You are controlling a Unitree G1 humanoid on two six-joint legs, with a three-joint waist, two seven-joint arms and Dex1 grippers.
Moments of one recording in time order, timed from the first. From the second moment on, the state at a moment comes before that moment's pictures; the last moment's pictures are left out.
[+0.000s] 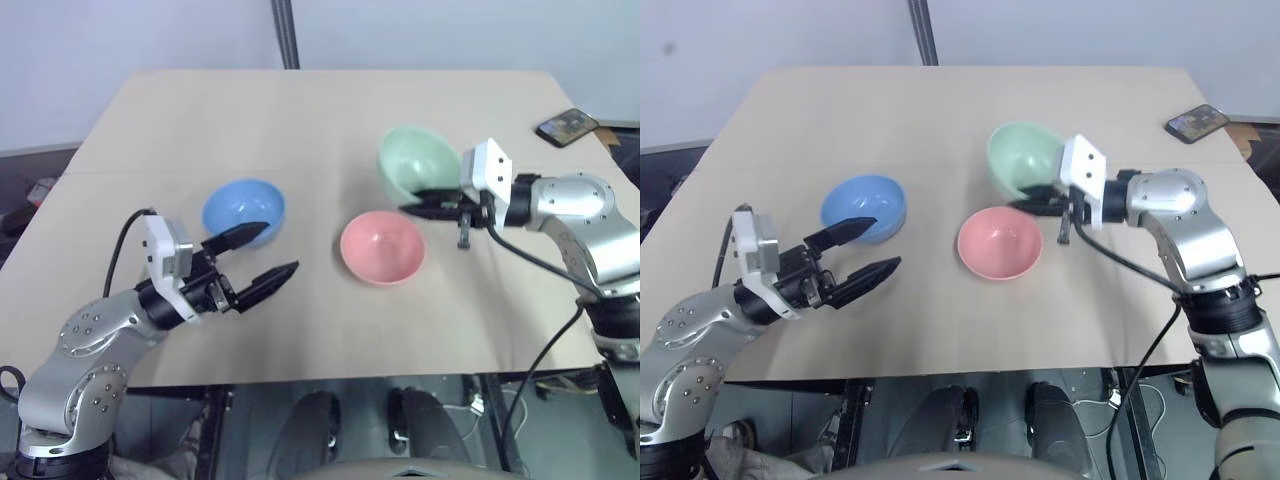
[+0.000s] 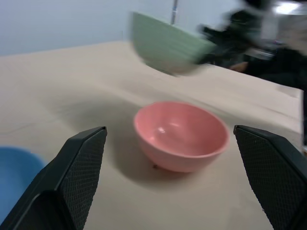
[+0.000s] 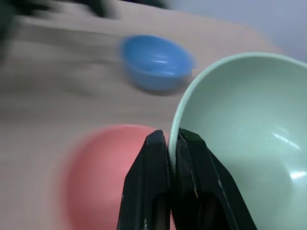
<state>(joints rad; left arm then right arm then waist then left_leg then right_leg) 0.04 0.67 0.34 -0.52 -0.78 0.46 -0.79 -0.60 -0.68 0.15 -0.30 0.40 0.49 1.09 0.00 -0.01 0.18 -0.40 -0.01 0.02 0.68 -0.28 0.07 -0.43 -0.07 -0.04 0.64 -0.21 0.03</state>
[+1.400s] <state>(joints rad) -0.50 0.92 -0.15 -0.45 -0.30 1.06 -0.55 -0.37 -0.64 0.00 -0.46 0.44 0.54 0.78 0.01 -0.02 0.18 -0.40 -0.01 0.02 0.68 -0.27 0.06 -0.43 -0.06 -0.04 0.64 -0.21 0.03</state>
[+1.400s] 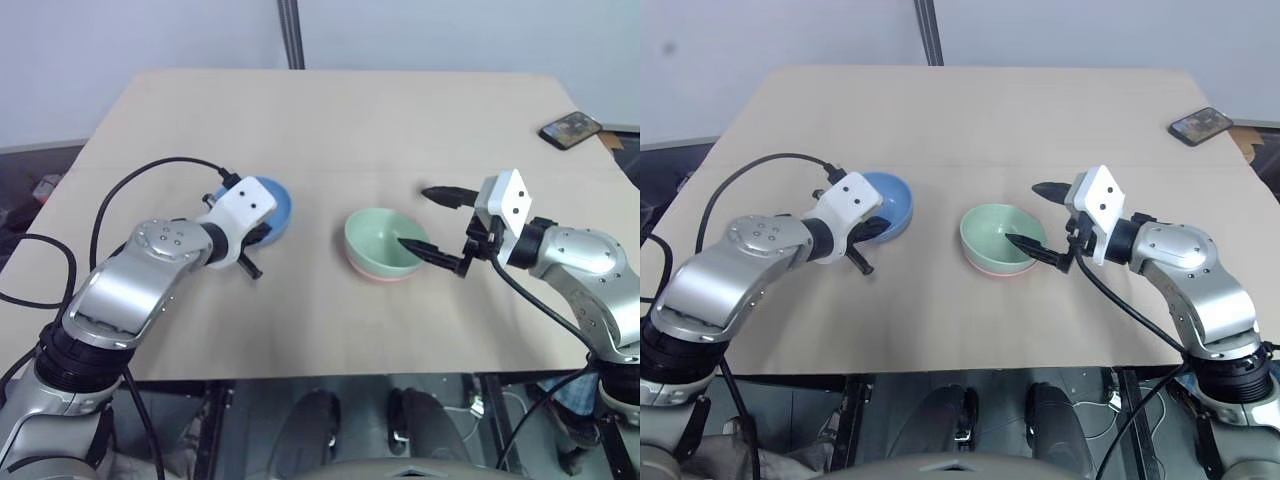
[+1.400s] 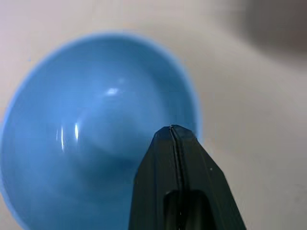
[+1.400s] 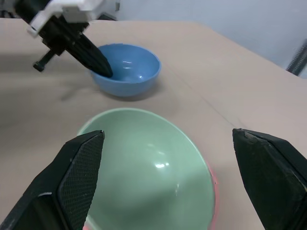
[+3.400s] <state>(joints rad) -0.58 0.84 -0.32 -0.40 -0.05 1.12 -0.56 -0.32 -0.64 -0.01 -0.49 0.41 0.50 0.78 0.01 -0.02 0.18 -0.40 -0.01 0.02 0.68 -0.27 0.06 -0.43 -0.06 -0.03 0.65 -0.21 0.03</state>
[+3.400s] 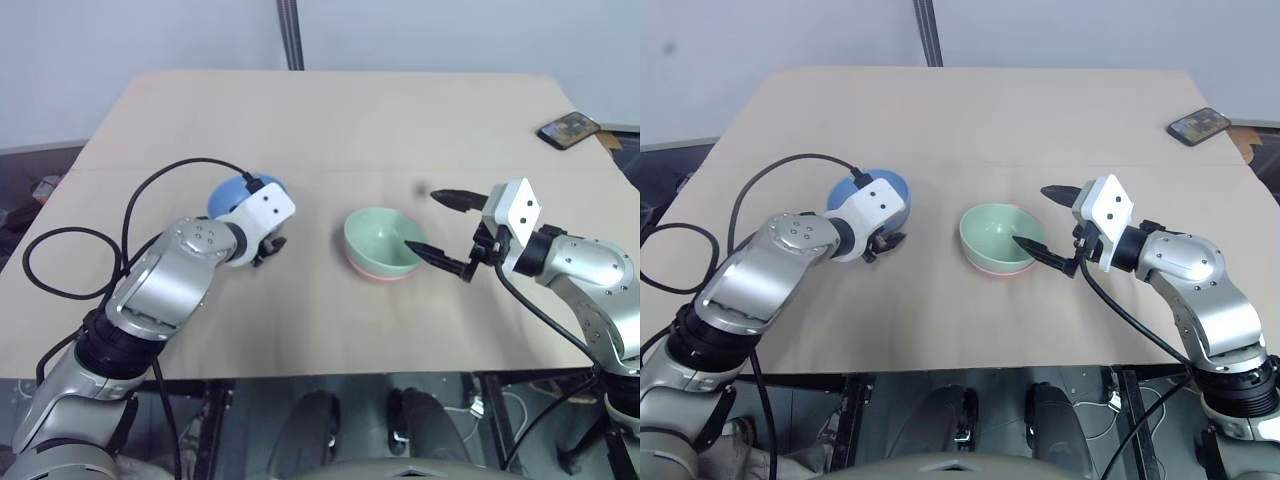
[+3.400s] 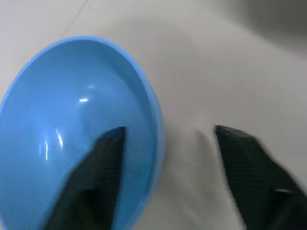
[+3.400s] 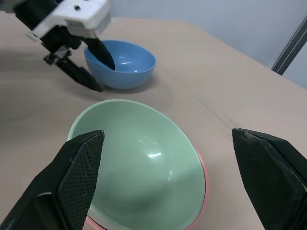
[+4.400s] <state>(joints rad) -0.76 0.68 -0.25 -0.30 -0.27 0.36 -1.07 0.00 -0.72 -0.28 -0.53 0.43 0.47 0.73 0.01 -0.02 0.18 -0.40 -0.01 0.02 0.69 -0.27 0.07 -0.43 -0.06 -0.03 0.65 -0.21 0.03</state>
